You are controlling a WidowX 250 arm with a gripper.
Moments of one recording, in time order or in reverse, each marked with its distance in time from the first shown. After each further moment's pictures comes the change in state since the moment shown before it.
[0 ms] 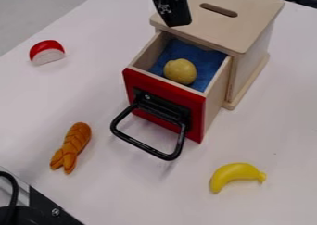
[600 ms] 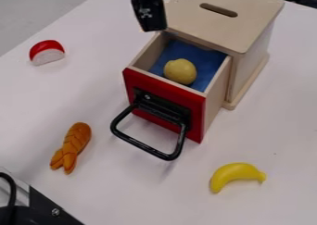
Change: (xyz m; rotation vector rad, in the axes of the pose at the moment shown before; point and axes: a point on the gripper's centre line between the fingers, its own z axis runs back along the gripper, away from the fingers) arm -0.029 -0.010 0.014 0.040 0.153 0.189
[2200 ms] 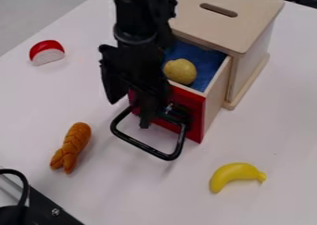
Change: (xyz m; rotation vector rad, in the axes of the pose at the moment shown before) arm -0.033 -0.080 -0.079 -0.080 0.304 0.780
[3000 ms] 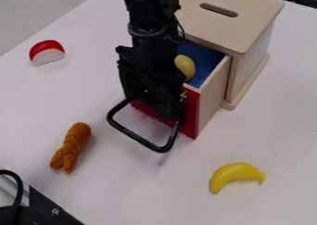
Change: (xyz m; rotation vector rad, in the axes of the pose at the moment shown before) arm 0.040 0.005 -0.009 -0.100 -0.040 0.064
